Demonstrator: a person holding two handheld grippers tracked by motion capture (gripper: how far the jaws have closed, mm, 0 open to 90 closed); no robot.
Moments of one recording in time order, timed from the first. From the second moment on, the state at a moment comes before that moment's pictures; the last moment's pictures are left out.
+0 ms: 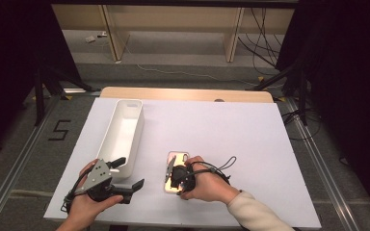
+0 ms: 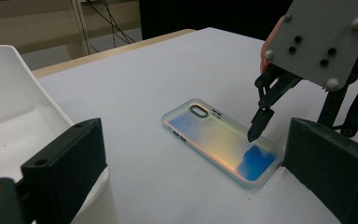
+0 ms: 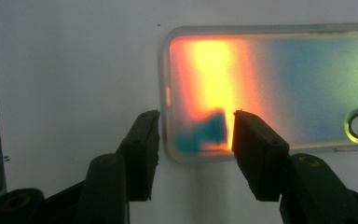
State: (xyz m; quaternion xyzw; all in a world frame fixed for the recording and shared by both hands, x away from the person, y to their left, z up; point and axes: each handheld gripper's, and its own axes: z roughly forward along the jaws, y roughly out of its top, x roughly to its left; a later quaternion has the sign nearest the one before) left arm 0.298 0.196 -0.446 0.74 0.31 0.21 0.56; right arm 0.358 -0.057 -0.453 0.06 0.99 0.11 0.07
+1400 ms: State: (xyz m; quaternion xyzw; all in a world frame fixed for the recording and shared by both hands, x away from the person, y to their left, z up) left arm 0.298 0.197 -0.446 0.74 0.31 0.21 0.56; right arm 0.353 -0.035 -0.457 0.01 1.00 0.08 0.05
